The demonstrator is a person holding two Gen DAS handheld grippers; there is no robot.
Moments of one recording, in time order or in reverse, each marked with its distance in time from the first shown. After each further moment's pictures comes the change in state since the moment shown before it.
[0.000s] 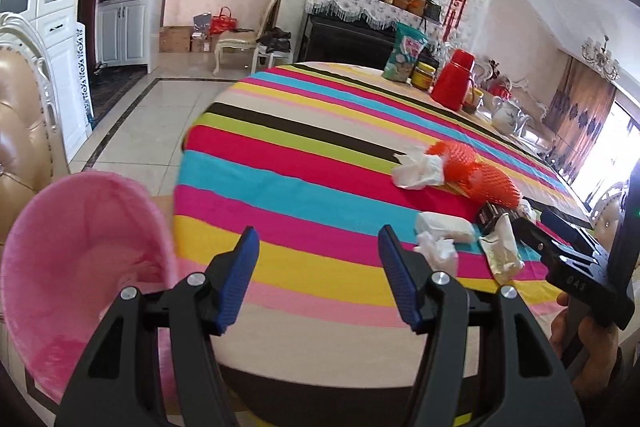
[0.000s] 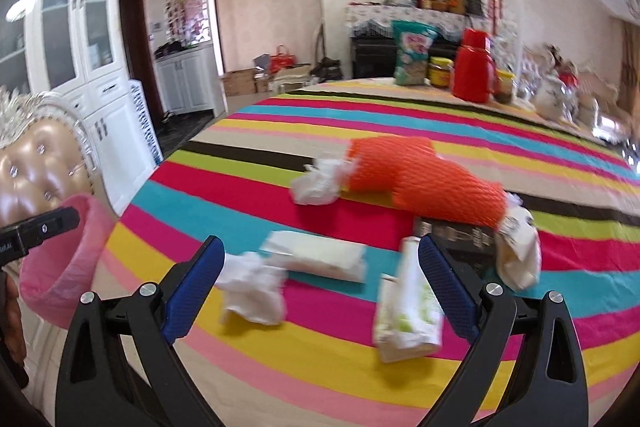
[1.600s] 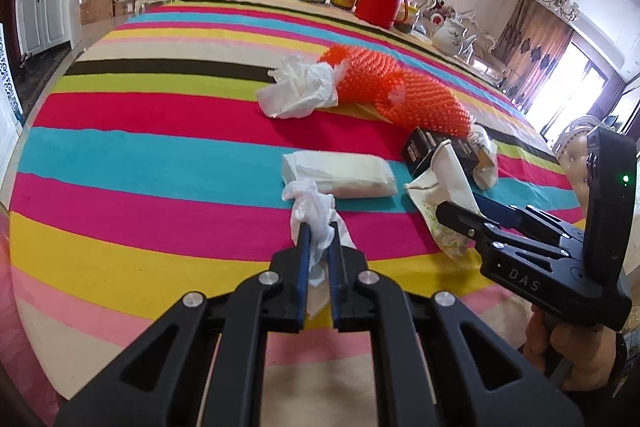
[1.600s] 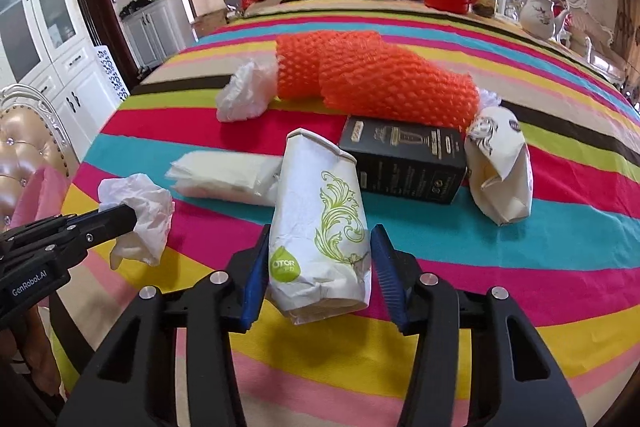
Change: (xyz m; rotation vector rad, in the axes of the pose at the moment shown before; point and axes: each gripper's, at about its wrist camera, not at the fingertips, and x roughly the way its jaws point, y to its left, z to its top) left arm 0.107 -0.112 -0.018 0.123 0.231 -0.205; right arm 0.048 -0.055 -0.026 0.079 0.262 -0.027
